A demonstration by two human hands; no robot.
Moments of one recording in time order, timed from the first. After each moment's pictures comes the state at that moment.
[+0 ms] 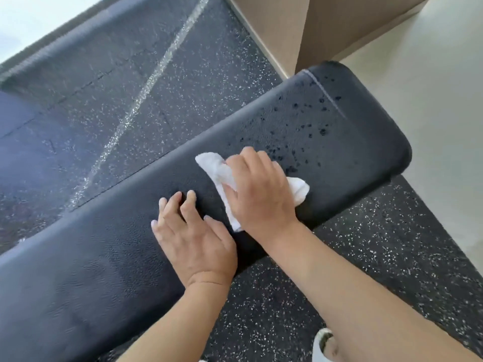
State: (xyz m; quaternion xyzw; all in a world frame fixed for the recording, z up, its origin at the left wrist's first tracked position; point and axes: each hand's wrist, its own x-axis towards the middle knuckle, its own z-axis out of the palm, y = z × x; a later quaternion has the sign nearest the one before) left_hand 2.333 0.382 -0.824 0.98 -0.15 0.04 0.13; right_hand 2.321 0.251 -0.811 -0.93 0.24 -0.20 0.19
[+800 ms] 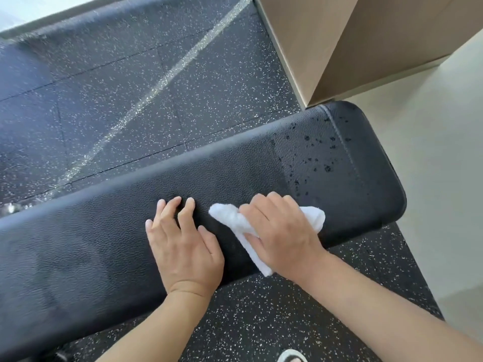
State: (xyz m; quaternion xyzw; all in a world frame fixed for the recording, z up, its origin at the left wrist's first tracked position) left_hand 2.332 0.381 -0.819 0.98 -0.15 0.05 0.14; right_hand 2.272 0.204 -0.807 -0.98 -0.01 -0.14 0.17
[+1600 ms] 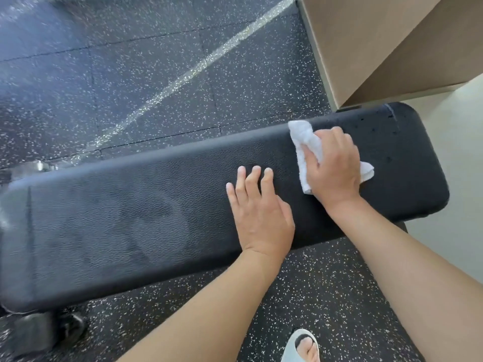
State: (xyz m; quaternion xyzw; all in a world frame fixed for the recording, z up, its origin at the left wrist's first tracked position) left_hand 2.334 0.395 -0.803 0.96 -0.16 -0.04 0.22; right_hand 2.353 0.222 -0.814 -0.95 0.22 -0.18 0.13
